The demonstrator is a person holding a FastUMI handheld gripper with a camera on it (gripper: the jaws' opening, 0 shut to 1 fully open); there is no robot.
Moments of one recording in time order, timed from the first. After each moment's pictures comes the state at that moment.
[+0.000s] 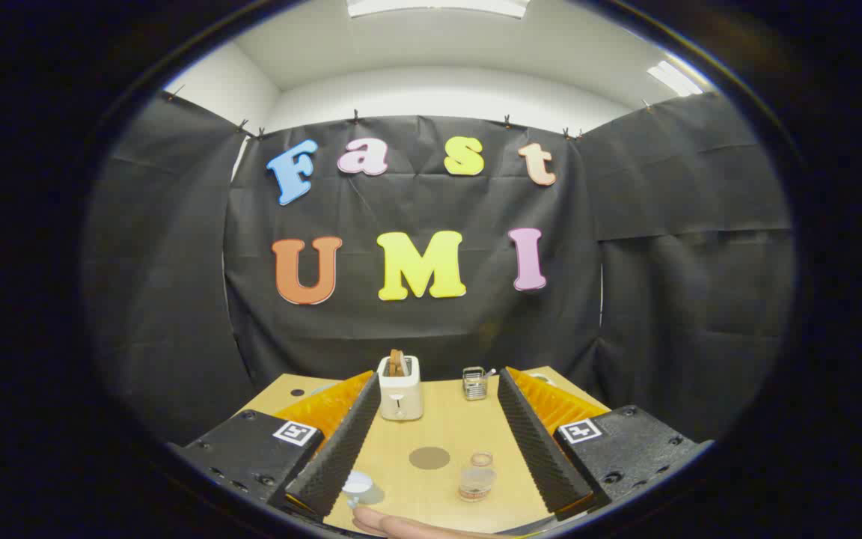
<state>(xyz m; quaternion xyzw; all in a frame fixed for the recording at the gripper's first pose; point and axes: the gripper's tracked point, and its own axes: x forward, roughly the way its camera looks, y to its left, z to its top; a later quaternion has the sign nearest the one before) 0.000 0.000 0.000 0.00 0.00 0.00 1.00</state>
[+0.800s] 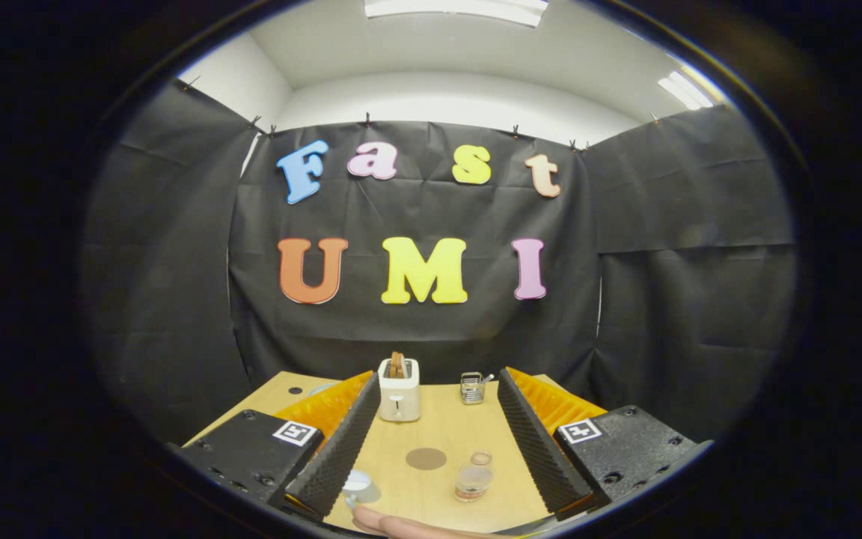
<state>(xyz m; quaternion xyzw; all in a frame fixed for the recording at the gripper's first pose) -0.015 0.008 0.001 -0.02 -0.01 0.00 1.00</state>
